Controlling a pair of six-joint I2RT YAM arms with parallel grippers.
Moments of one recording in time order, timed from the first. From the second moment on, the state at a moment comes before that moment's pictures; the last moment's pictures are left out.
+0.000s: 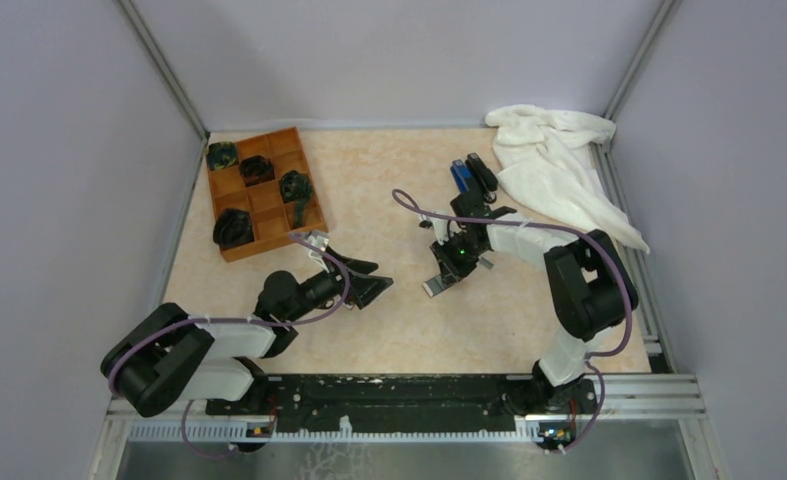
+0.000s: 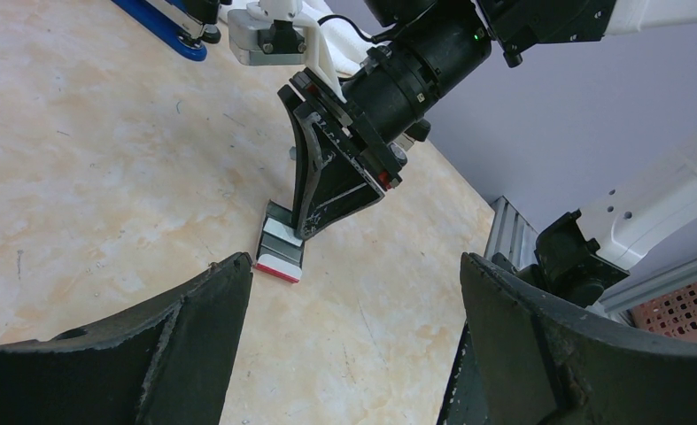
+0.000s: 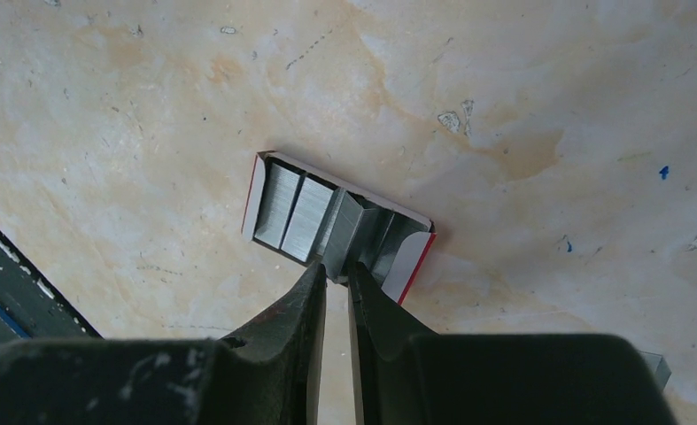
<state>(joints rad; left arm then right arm) -0.68 1.29 0.16 1.24 0.32 -0.67 0.46 1.70 1.02 -0.57 -0.43 -0.27</state>
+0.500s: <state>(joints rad) -0.68 1.31 0.16 1.26 0.32 -0.68 0.46 1.70 1.02 -0.57 -0.50 -0.26</state>
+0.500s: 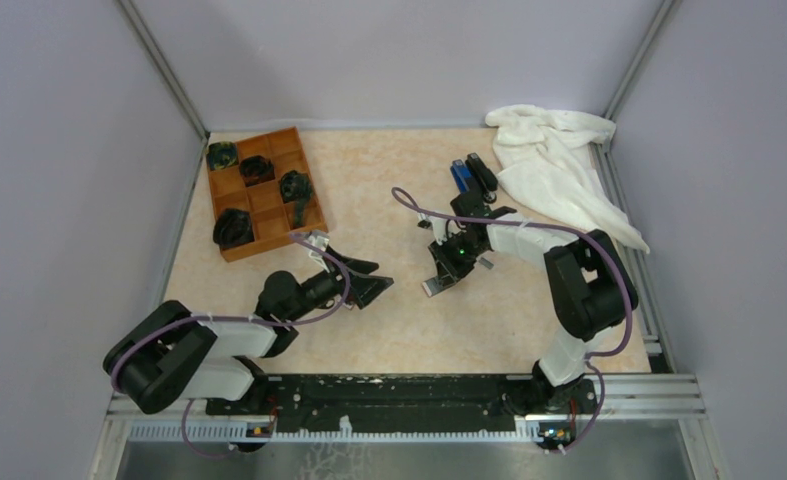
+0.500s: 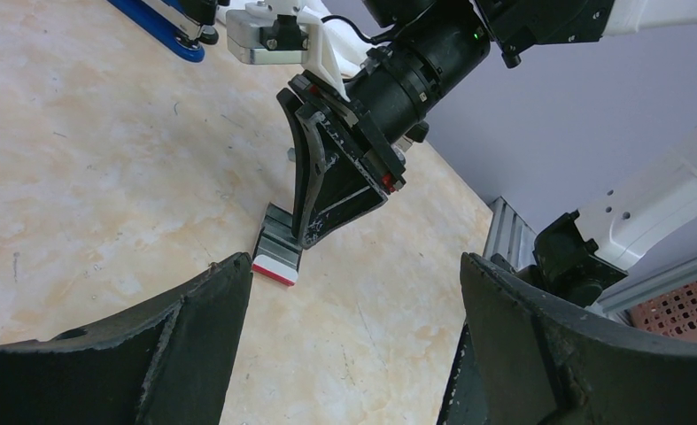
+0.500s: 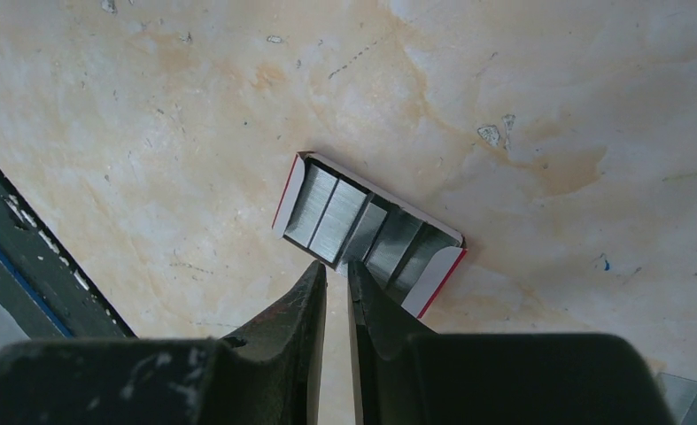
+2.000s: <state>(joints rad) -0.68 1.33 0.15 1.30 0.32 -0.69 0.46 1.70 1.02 -0.55 -0.47 -0.26</state>
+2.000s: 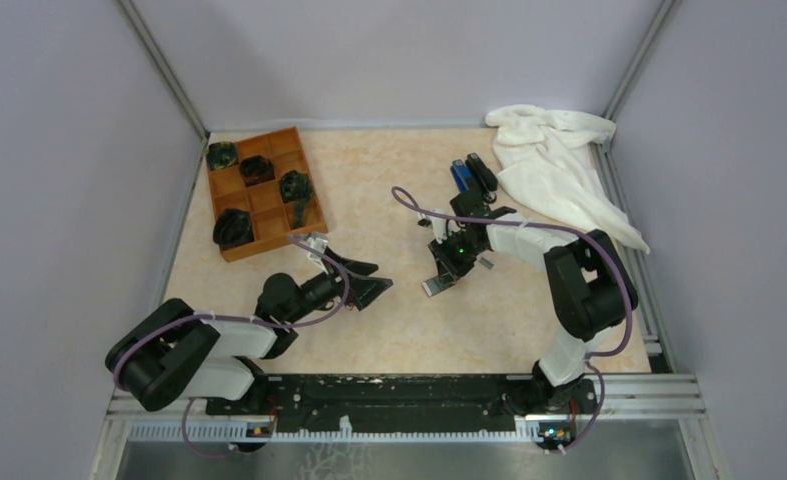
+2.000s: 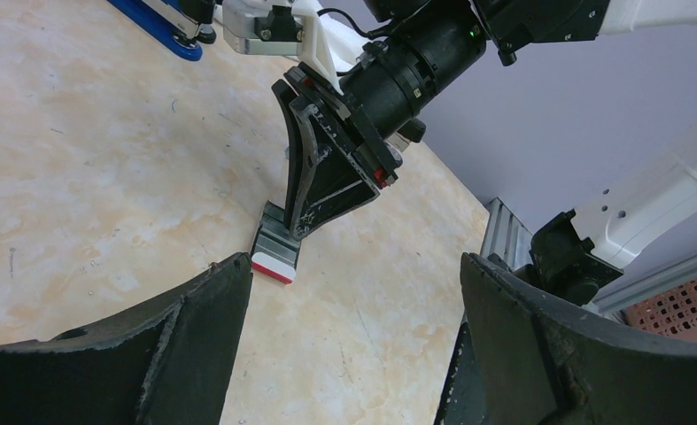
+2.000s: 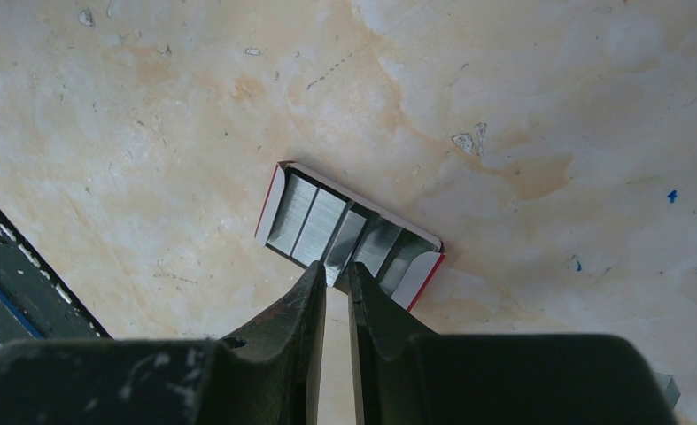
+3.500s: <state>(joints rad) -0.68 1.34 0.14 1.31 0.32 -0.69 0.46 1.72 1.02 -0.55 -0.54 -0.24</state>
